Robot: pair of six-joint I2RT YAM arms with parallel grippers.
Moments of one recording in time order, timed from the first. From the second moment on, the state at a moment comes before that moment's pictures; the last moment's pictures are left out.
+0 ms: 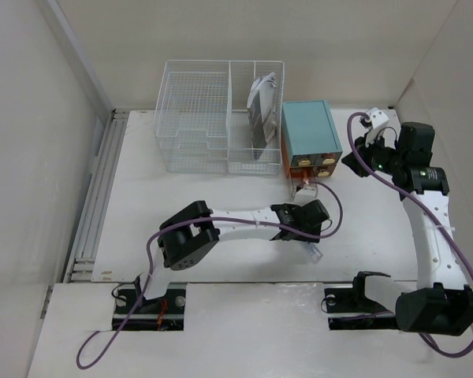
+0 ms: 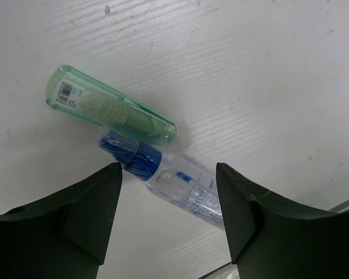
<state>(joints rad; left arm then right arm) -1.23 2.05 1.49 -0.42 -0.30 -0.90 -0.10 1.11 1.21 -0.67 -0.63 -0.33</state>
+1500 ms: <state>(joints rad) -1.12 2.22 1.76 -0.65 -0.31 -1.07 -0.14 1.11 1.19 -0.67 -0.69 -0.35</state>
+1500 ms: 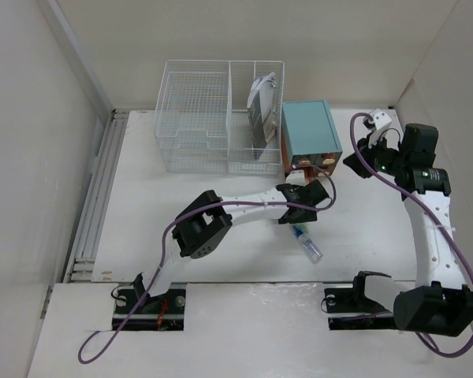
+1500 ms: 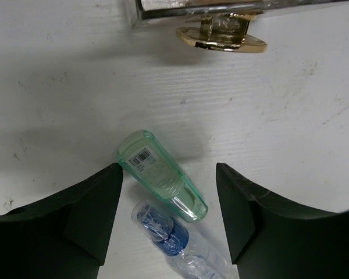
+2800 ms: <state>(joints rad) -1.09 2.21 1.73 -0.73 -0.32 -1.18 -0.18 1.09 1.19 -0.68 -0.75 -0.37</state>
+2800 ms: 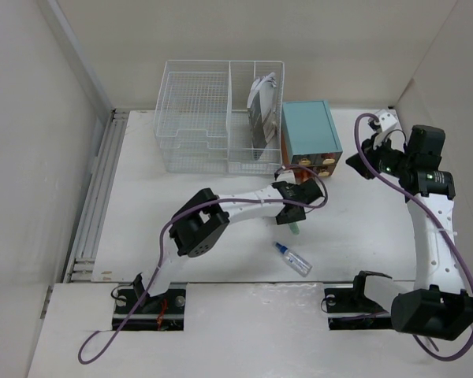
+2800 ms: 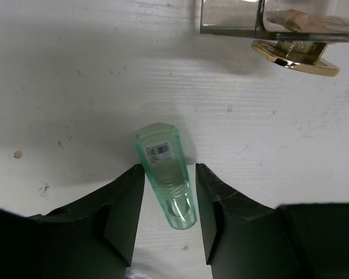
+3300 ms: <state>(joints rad) -1.08 2.22 1.74 -0.74 -0.30 -1.13 -0.20 1.09 1.19 -0.69 -0.77 -0.38</state>
